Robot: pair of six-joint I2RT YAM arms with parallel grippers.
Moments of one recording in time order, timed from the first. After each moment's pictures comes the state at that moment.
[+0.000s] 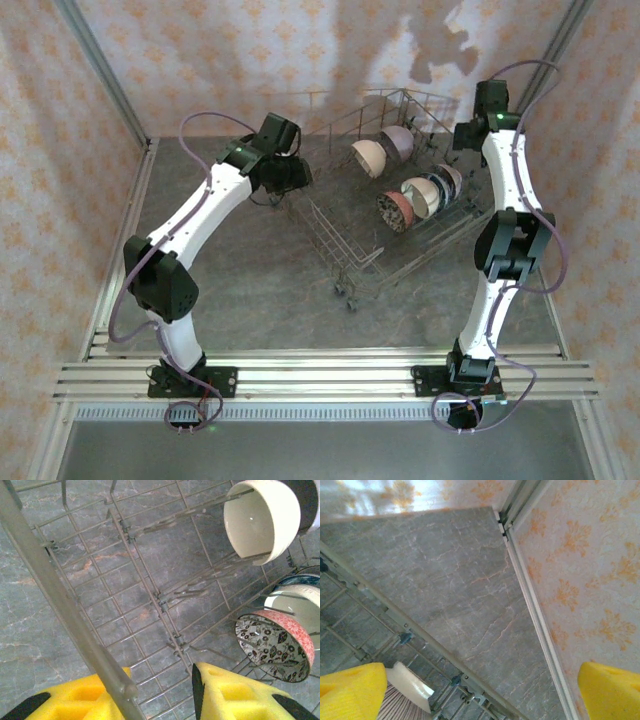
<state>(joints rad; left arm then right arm) -0.42 1.82 1.85 -0.95 0.03 -0.73 -0.09 2.07 2.12 -0.93 0.32 -0.01</state>
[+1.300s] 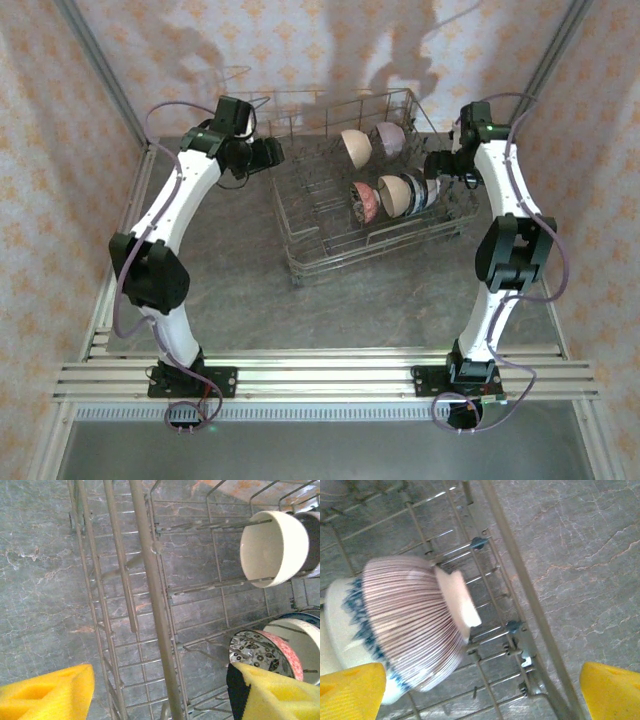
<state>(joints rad) -0.21 1.81 1.85 -0.93 0.13 -0.57 -0.03 1.94 1.89 -1.09 -0.03 0.05</state>
